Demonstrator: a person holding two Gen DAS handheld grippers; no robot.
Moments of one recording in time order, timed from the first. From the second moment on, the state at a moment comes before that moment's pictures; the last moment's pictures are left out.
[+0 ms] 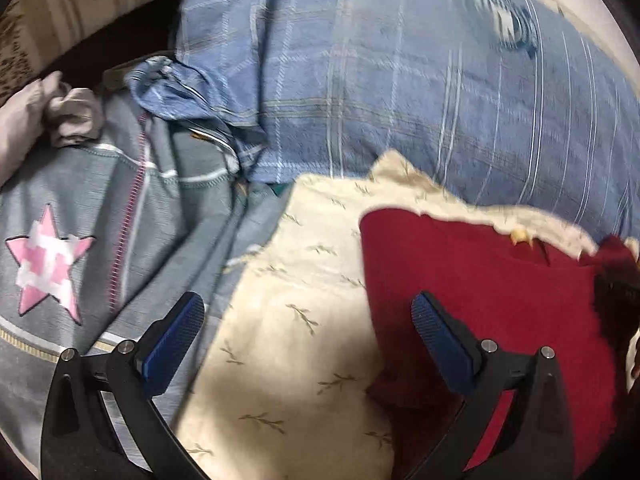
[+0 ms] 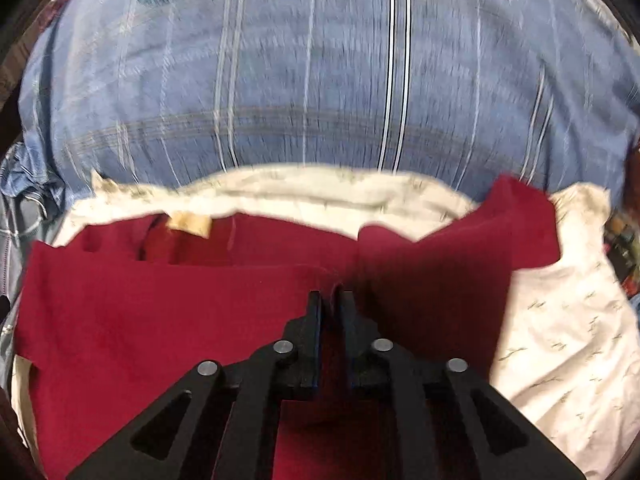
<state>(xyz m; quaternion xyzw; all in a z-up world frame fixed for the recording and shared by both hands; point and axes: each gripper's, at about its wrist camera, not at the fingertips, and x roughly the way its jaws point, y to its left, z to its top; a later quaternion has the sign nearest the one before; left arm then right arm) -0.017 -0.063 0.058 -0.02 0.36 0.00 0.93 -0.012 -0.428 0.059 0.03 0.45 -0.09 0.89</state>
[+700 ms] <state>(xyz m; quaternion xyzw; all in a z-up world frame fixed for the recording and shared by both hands) 0.011 -0.104 0.047 0.06 0.38 0.00 0.92 -0.030 -0.398 0.055 0.03 0.44 -0.02 0.90</state>
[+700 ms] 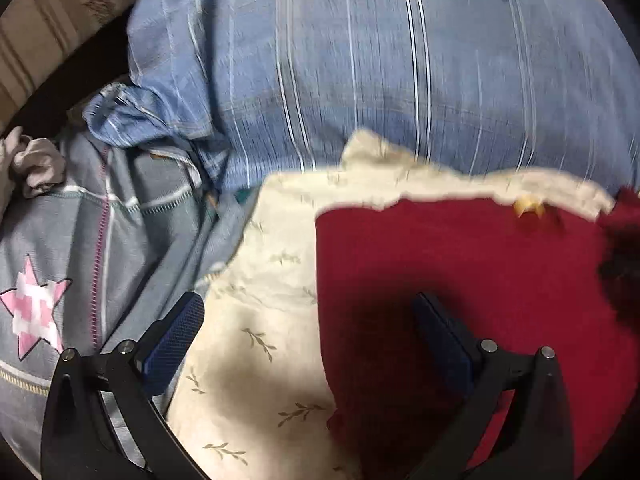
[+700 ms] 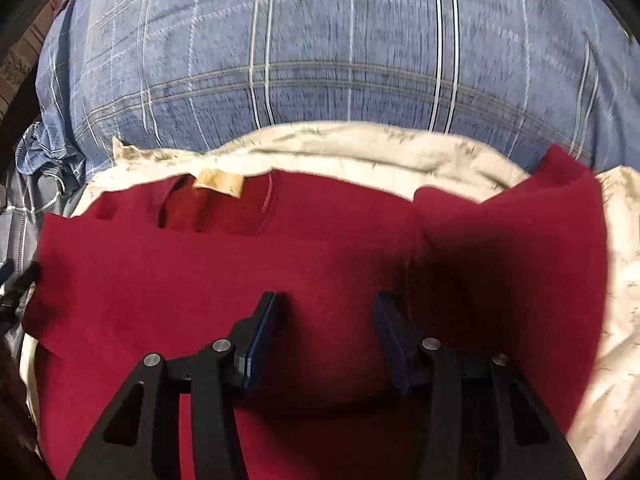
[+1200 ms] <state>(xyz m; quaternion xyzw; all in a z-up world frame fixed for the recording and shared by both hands) 0.012 -0.102 0.037 0.04 0.41 0.00 0.91 -0.050 -0.390 0.045 0.05 0.44 -0.02 0.90</state>
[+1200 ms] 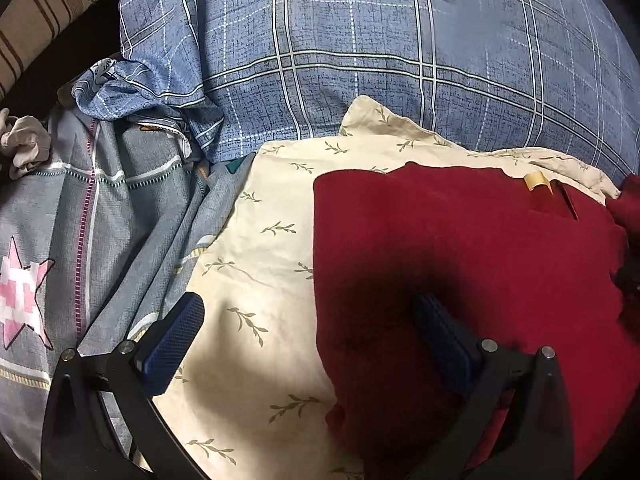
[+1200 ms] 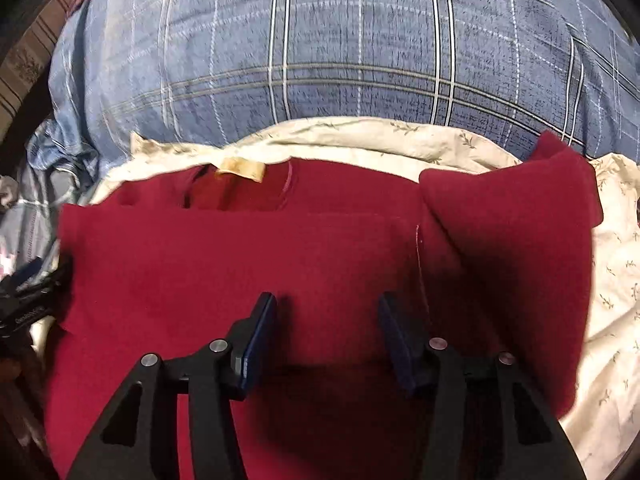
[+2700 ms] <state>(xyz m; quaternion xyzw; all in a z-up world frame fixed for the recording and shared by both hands) 0.008 -0.124 0.030 0.05 0.43 -0.05 0.90 0.016 -0.580 0.075 0.21 0.40 -0.13 0.88</state>
